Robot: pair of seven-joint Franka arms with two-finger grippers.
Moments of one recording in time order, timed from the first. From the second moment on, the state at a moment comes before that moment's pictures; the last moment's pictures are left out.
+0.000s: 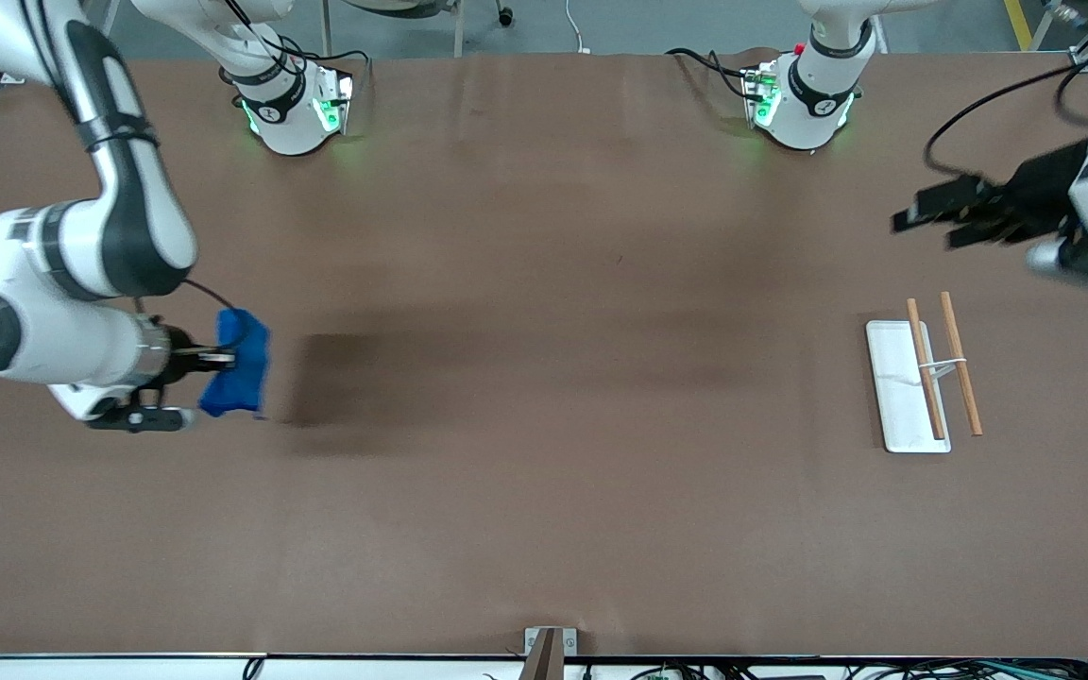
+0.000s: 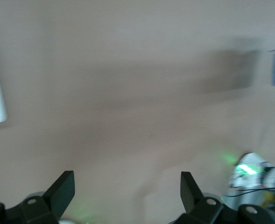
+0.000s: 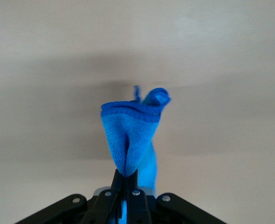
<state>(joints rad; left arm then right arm) 0.13 0.05 -0.11 -1.70 -0.55 1.56 0.08 0.00 0.36 0.18 -1.65 0.05 1.82 0.21</state>
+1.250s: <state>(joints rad) 0.08 0.56 -0.34 -1.86 -1.50 1.76 0.67 0.20 0.38 0.50 -1.65 0.93 2.48 0.40</state>
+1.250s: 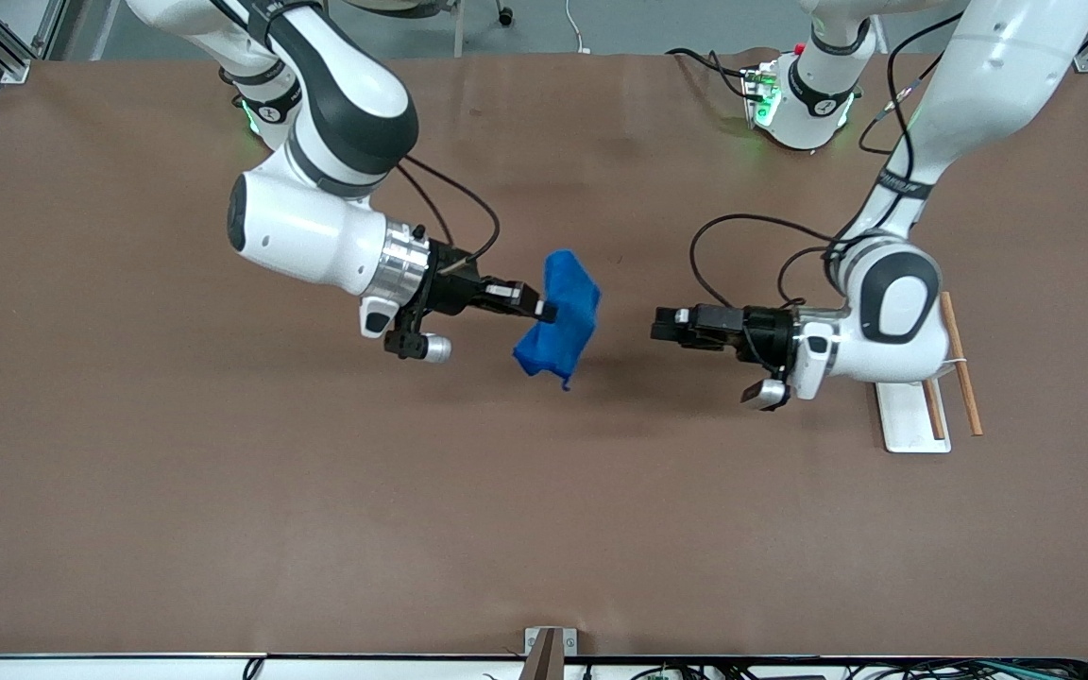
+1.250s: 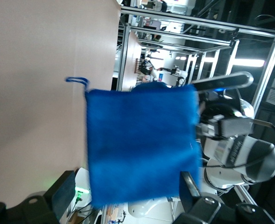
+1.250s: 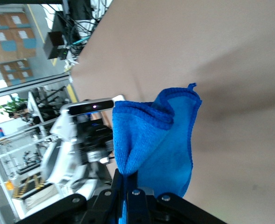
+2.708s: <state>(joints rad) 0.09 0.66 -0.39 -1.85 -1.67 1.64 0.71 0.20 0.38 0.54 -1.63 1.08 2.54 0.34</state>
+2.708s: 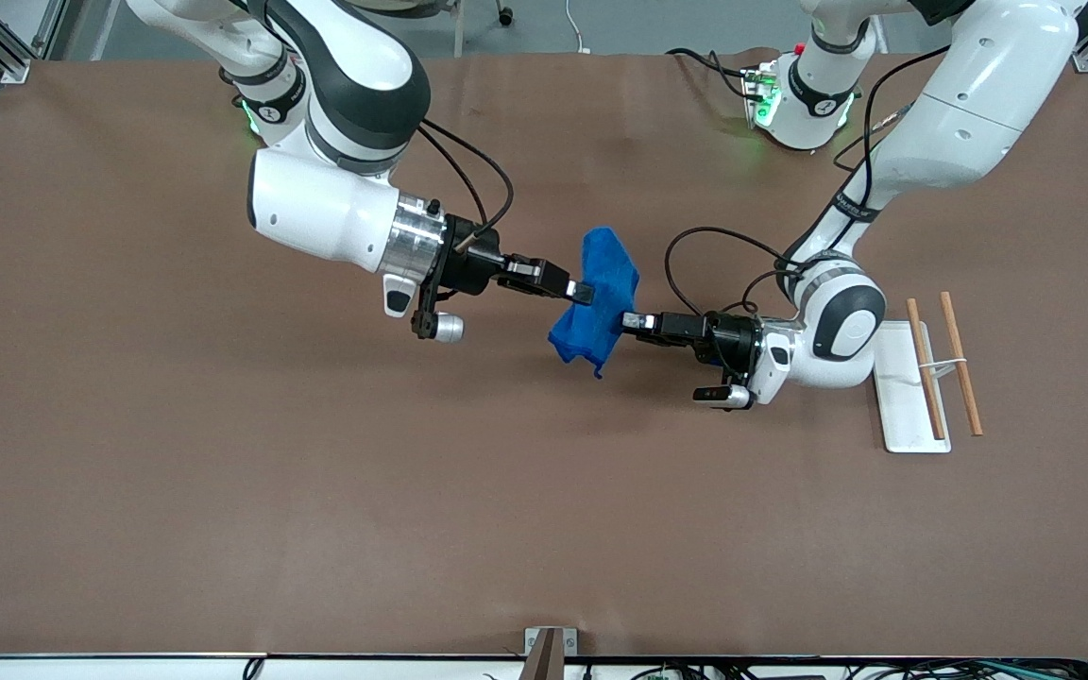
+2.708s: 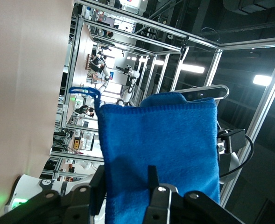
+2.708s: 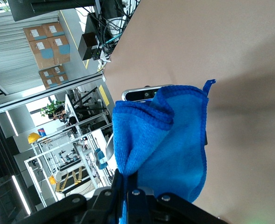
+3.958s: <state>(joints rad) 0.25 0.45 -0.38 -1.78 -1.43 1.65 0.21 0.00 0.33 0.44 -1.63 0.83 2.12 0.33</state>
